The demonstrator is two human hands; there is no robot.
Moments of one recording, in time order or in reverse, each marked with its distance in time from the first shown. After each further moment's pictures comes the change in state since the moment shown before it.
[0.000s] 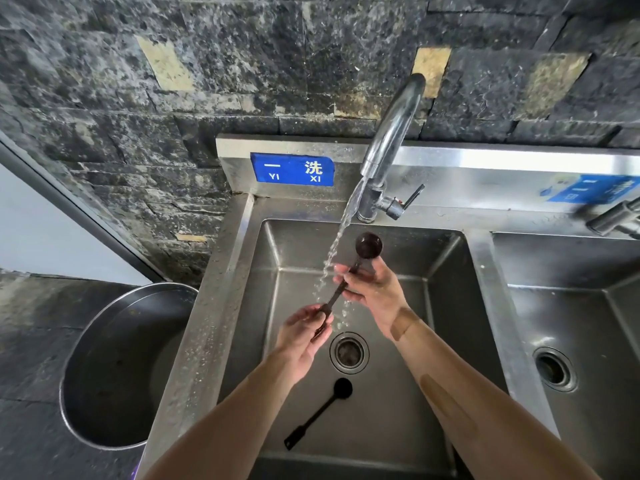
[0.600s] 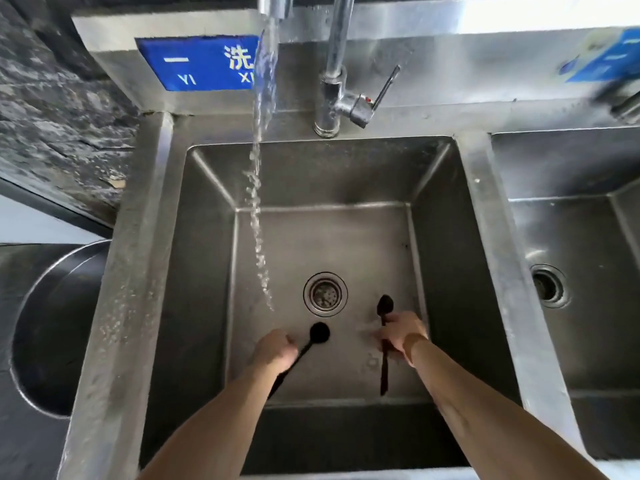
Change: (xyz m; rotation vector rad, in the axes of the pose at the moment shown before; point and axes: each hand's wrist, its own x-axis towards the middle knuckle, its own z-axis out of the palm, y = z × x) left_hand 0.106 -0.145 -0.095 1.566 0.105 -0.145; right_hand -0.017 0.195 -0.152 -0.639 0.335 0.788
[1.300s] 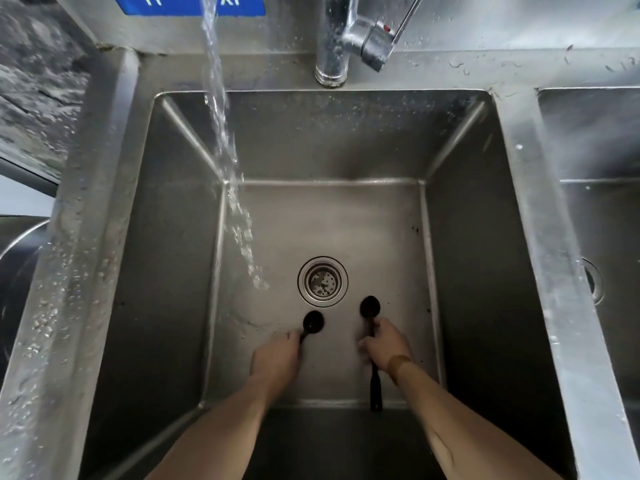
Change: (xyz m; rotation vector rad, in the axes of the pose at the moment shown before) left_hand 0.035 -0.021 0.063 0.511 0.075 0.270; right_hand 0.058 0.048 0.062 -0.120 -0.042 -0.108
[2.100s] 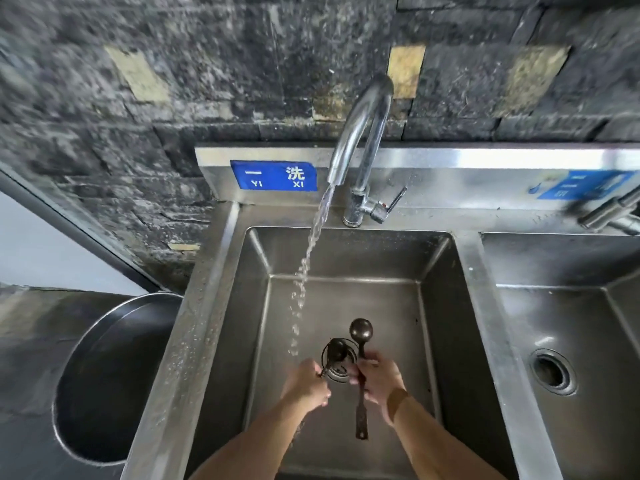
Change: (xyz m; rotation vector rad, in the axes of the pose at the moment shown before) left_hand -0.095 0.040 -0.168 -0.811 0.066 -0.215; right_hand -0.146 -0.119 -0.050 0.579 -0.040 -0.157
